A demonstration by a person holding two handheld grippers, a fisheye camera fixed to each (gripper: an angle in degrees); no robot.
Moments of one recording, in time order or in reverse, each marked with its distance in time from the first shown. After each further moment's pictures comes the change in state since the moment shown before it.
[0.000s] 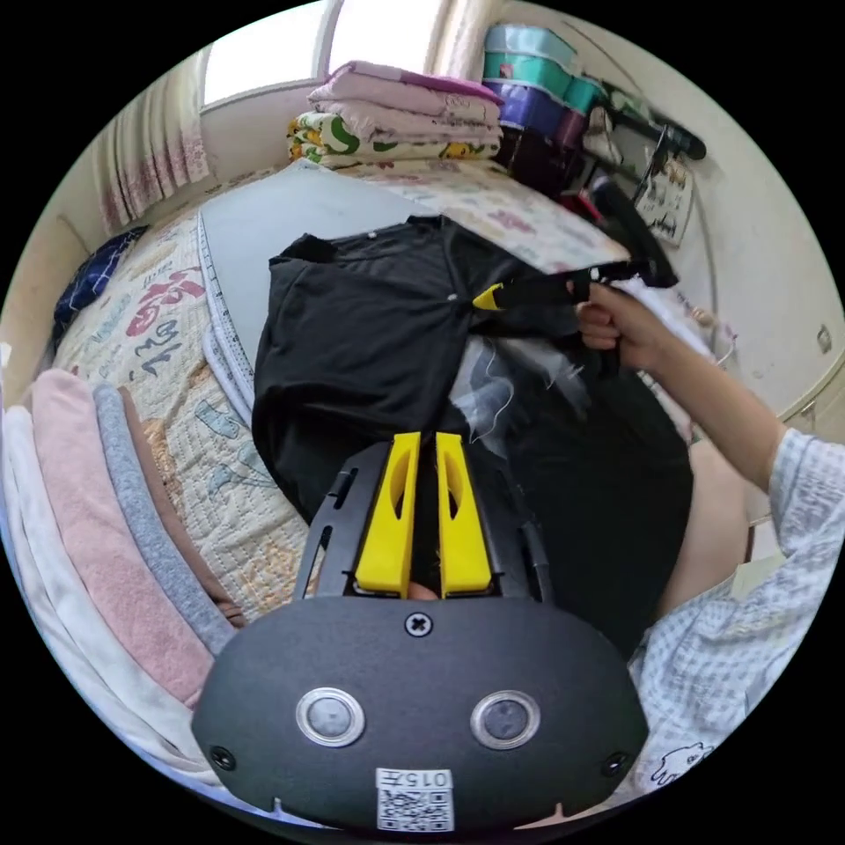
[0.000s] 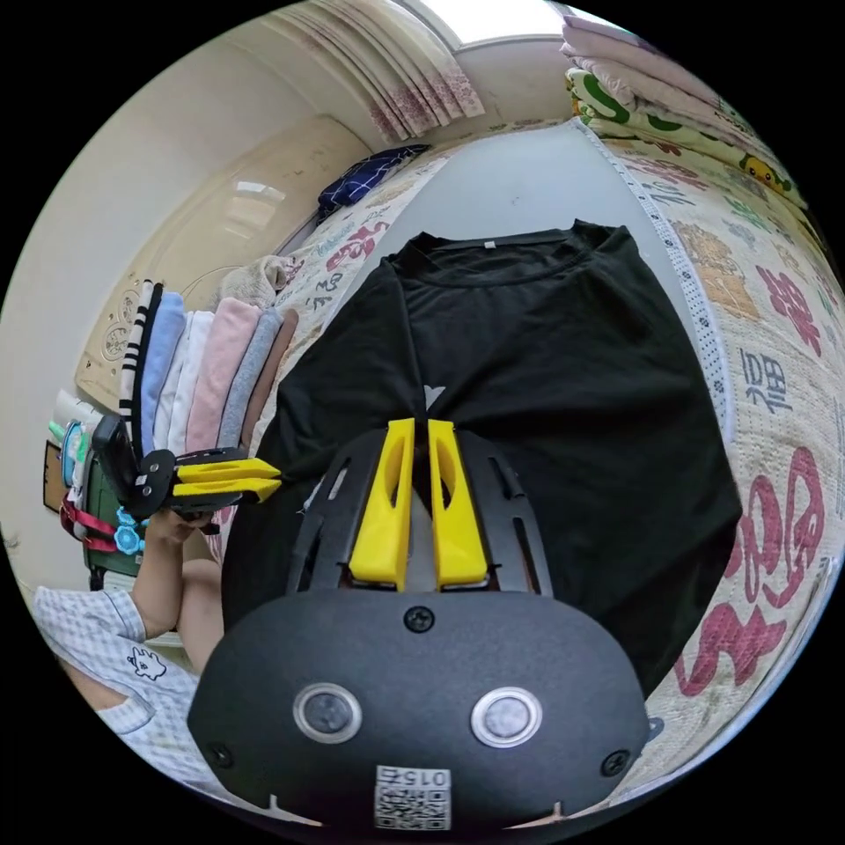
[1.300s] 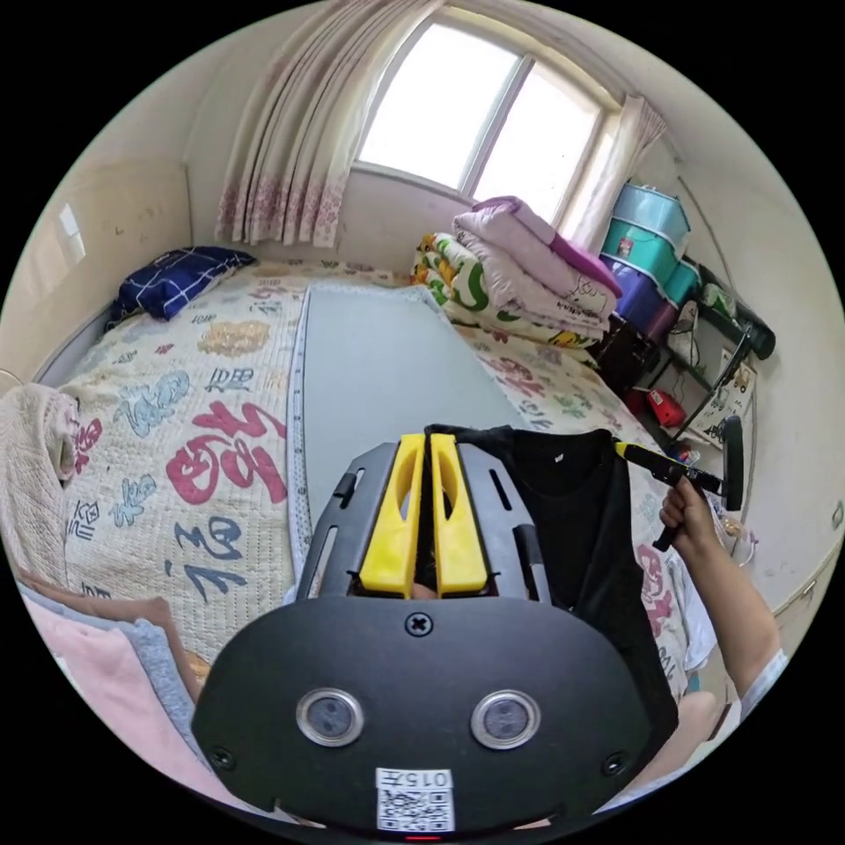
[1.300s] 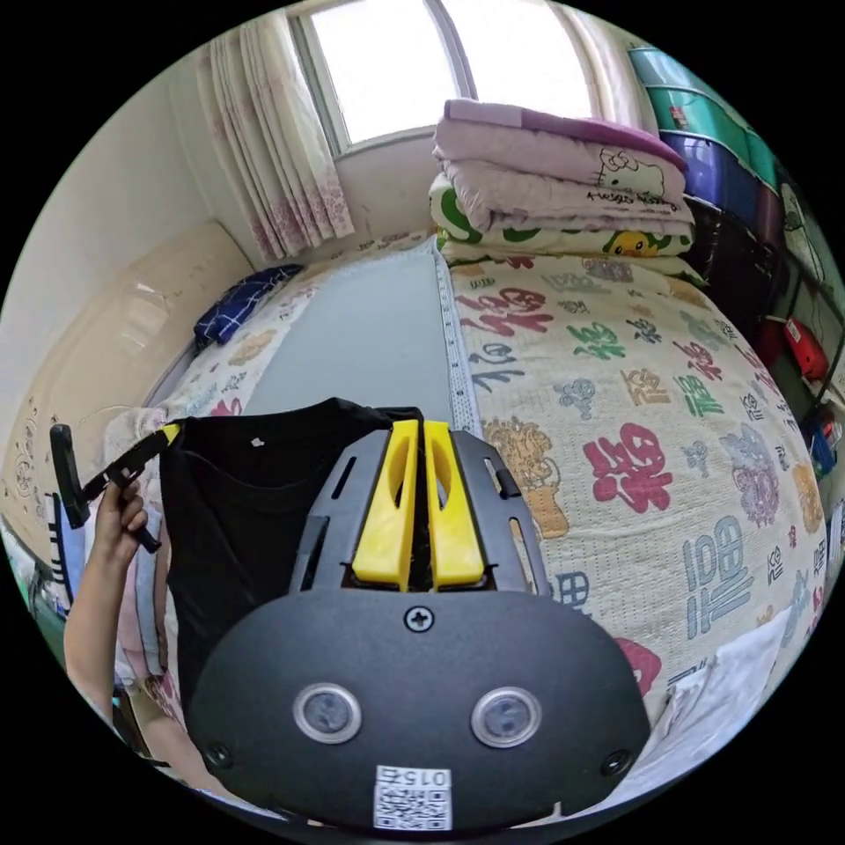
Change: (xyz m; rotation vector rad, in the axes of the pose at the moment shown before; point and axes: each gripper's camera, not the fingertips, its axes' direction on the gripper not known) left arm -0.128 -0.187 0.002 0.376 -0.146 -0.259; right arm 0.052 -0.109 -0.119 0.326 0.339 0.150
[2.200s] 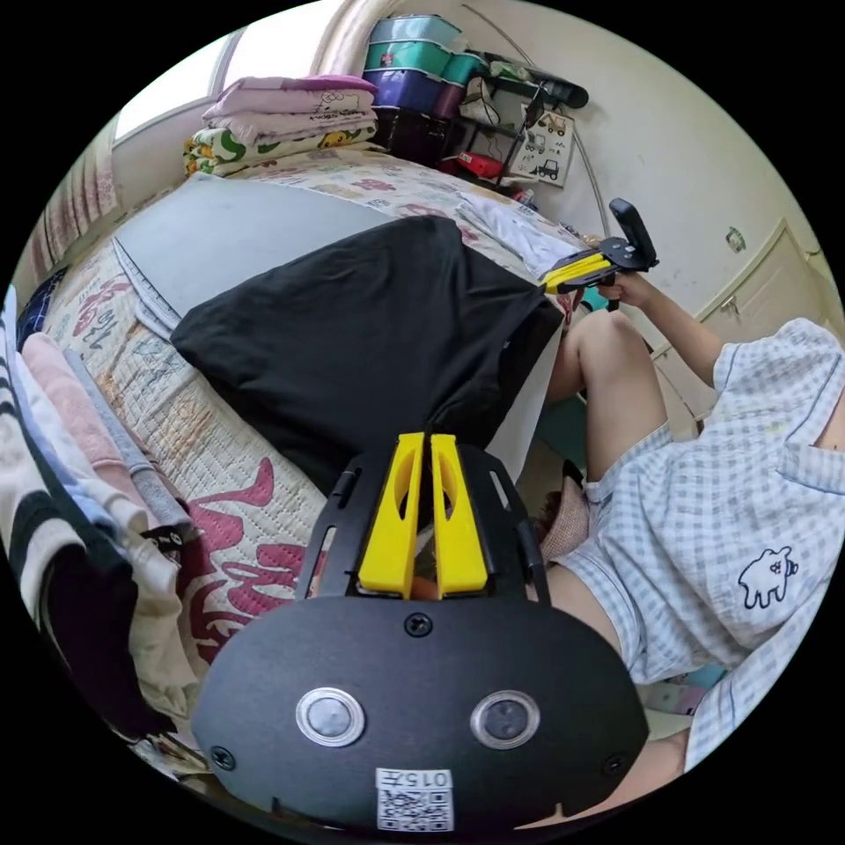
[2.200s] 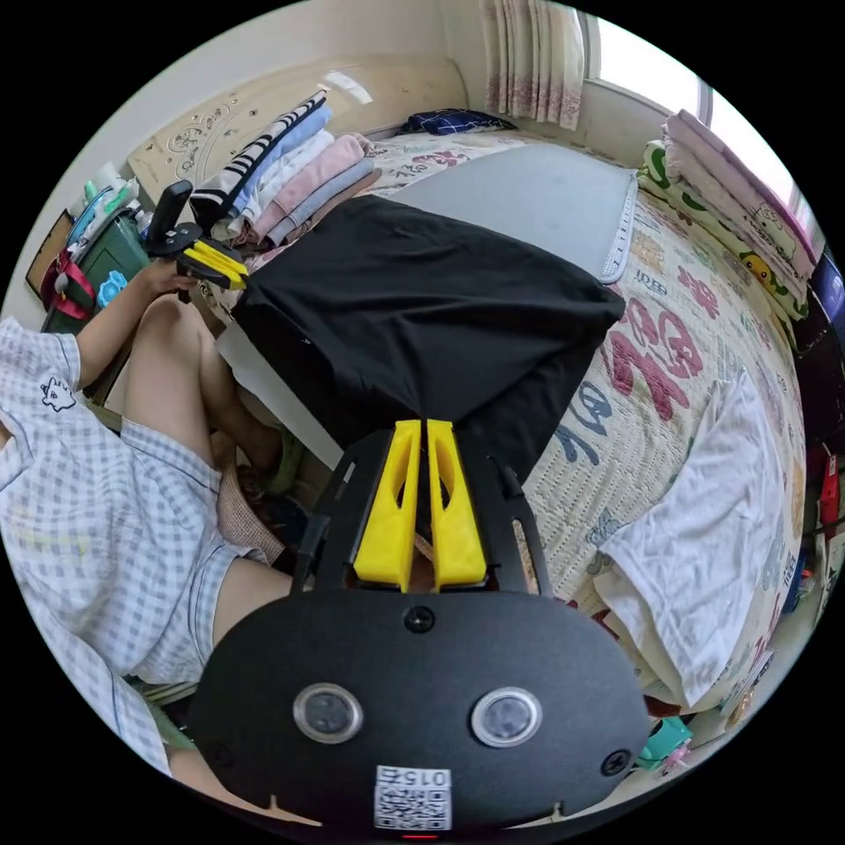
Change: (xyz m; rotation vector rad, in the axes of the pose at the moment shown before) left arm 0.123 0.359 -0.201 -0.626 0.261 0.536; right arm 0.001 0.418 -0.230 -0.470 -0.151 -0.581
